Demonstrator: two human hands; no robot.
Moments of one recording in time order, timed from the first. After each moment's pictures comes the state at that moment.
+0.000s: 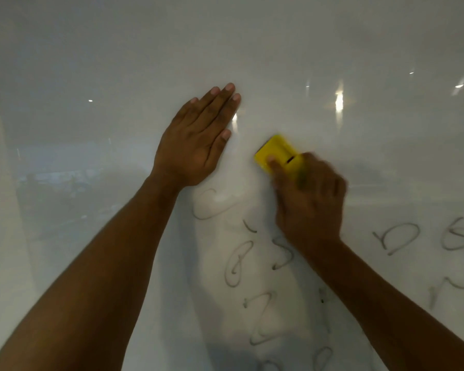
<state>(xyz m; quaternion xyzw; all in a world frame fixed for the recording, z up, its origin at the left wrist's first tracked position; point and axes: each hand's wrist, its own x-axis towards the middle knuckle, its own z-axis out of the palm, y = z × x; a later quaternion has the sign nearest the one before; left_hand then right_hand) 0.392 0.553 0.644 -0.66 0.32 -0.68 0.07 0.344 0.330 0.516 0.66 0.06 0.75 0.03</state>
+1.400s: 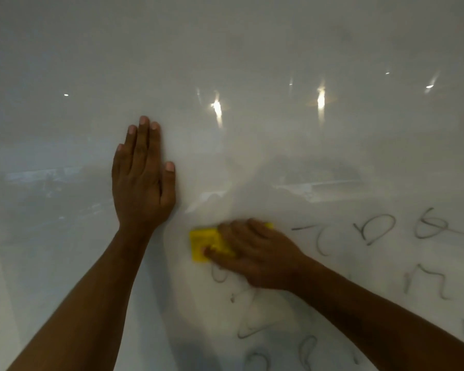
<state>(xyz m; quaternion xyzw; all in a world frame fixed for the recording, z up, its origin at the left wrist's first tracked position) 0.406 0.590 0.557 -0.68 0.18 -0.70 -0.11 0.344 0.342 0.462 0.69 0.32 0.58 0.29</state>
